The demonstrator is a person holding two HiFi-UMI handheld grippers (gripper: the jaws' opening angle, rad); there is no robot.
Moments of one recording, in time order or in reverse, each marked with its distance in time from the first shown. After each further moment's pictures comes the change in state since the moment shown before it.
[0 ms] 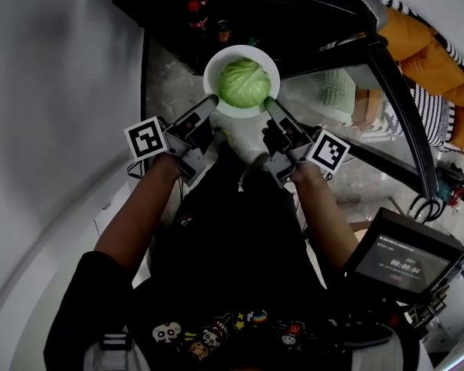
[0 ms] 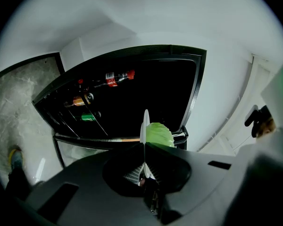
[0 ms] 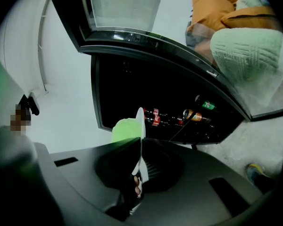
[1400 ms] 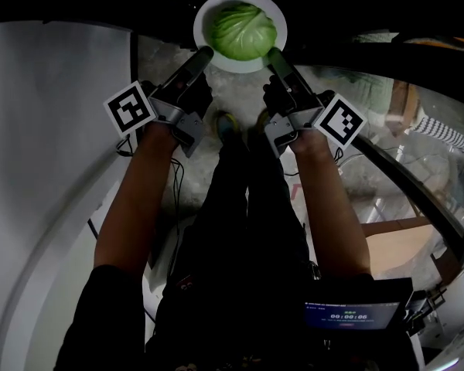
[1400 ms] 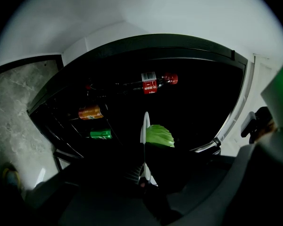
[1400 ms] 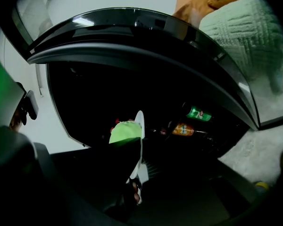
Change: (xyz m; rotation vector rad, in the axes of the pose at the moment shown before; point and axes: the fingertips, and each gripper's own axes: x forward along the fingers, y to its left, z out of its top) left arm -0.003 -0.014 0.002 0.071 -0.110 -0.012; right arm -0.002 0.009 0.005 -0.026 -0.099 0.002
